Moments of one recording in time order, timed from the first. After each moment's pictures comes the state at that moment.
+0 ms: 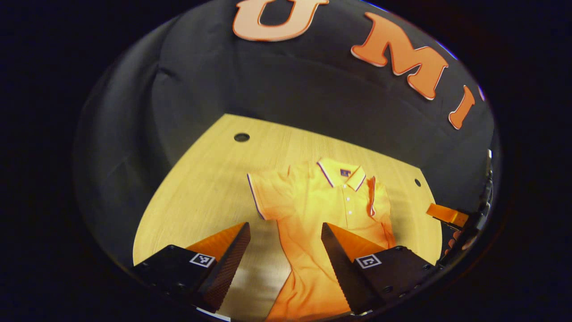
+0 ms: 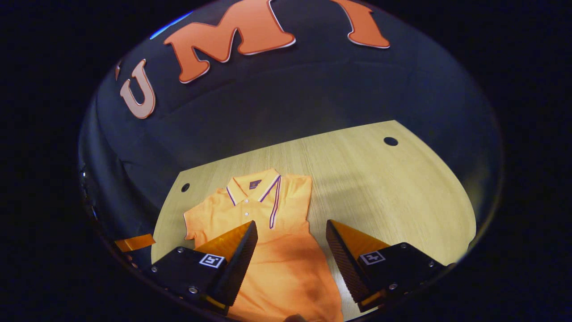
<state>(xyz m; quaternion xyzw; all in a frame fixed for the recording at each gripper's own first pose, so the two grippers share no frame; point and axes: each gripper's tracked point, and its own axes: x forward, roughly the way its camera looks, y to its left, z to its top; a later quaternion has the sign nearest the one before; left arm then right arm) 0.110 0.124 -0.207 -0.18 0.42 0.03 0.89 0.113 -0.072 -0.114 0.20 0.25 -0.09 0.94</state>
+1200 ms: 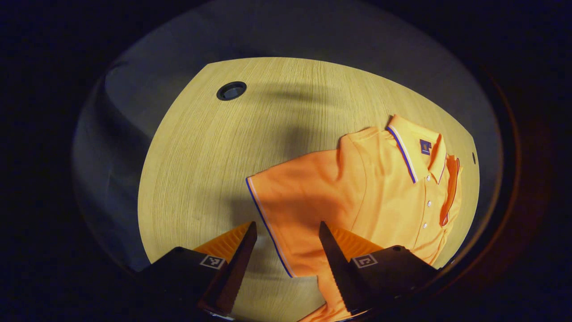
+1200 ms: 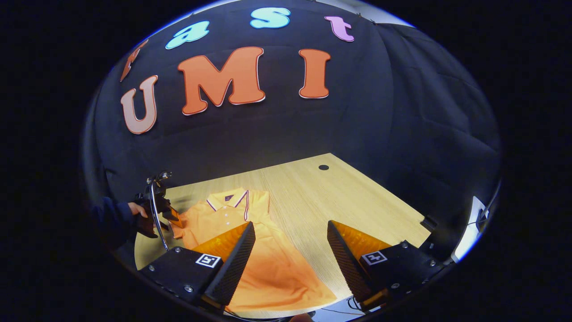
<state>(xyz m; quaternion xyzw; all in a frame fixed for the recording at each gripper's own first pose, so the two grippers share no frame) 0.231 0.166 -0.348 -0.11 0.60 0.08 0.79 -0.056 -0.058 -0.060 0.16 0.16 -0.25 0.94</state>
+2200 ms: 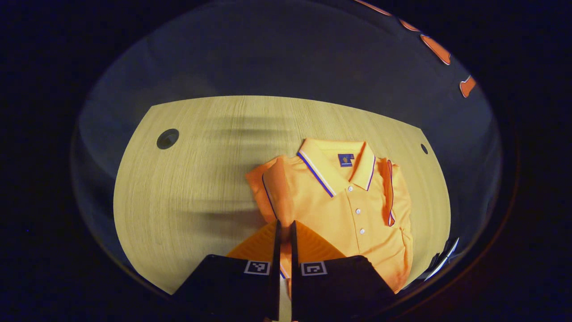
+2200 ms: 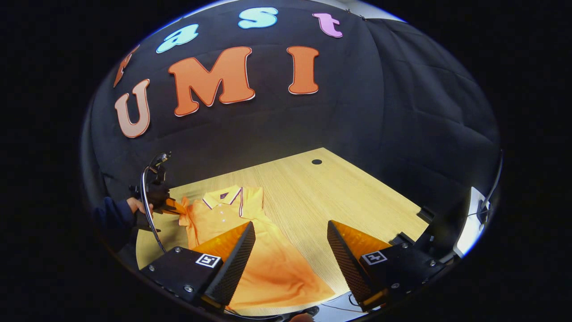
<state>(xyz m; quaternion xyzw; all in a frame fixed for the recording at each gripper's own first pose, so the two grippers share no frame) 0.273 0.069 -0.276 -0.11 0.50 -0.09 0.86 -0.072 -0.062 -0.072 0.17 0.17 -0.26 0.94</state>
